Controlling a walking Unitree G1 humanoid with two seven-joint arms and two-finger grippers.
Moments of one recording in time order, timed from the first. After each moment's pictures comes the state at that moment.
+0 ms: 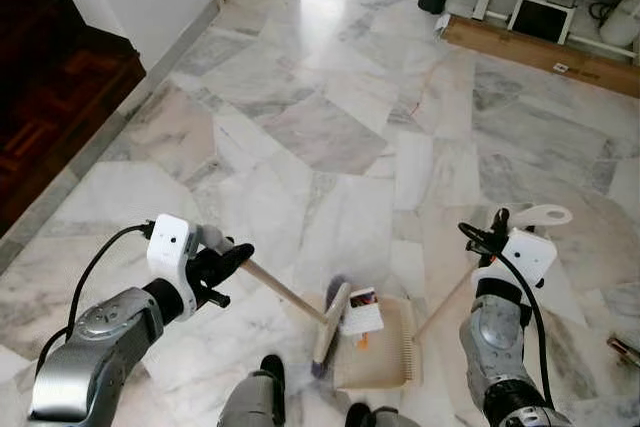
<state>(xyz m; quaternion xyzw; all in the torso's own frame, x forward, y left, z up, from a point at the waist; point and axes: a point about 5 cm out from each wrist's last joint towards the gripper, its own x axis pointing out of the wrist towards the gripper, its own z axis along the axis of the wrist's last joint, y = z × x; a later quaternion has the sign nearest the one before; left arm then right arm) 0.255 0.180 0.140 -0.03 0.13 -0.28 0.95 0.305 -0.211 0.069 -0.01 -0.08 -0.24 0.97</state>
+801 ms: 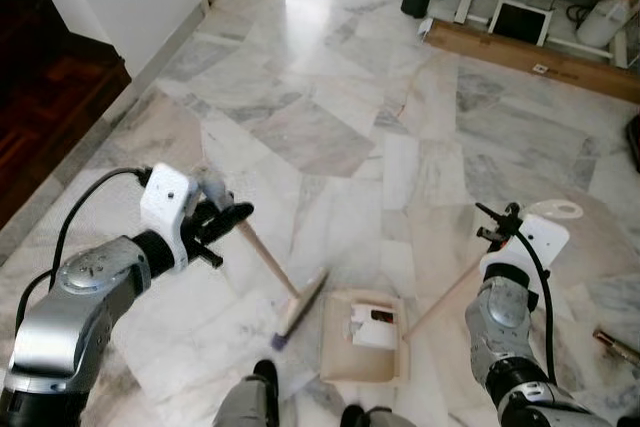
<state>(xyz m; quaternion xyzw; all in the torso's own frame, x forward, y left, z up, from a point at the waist) 0.279 0.183 0.200 0.08 0.03 -0.30 0.95 0.320 -0.224 0.075 0.03 -0.04 -0.26 0.96</state>
